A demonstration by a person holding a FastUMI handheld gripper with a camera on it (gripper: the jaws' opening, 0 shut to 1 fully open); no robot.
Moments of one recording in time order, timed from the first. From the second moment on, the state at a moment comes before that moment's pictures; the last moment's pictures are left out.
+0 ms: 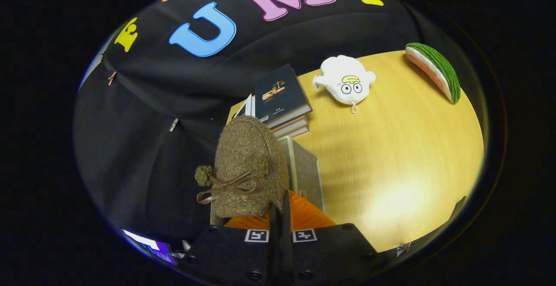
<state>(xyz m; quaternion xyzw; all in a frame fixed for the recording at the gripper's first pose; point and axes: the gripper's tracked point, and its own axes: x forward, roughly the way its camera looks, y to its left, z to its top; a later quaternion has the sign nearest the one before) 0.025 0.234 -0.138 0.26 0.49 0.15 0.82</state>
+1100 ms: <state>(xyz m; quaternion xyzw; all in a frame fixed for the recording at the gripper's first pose) 0.023 0.263 -0.083 0.28 0.43 0.20 0.84</state>
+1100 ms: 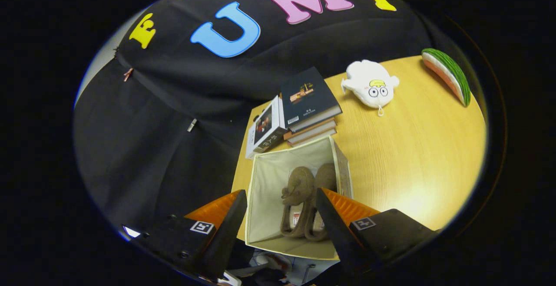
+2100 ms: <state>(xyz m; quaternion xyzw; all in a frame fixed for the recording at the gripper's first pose) 0.072 -0.062 0.006 0.11 0.16 0.09 0.98</state>
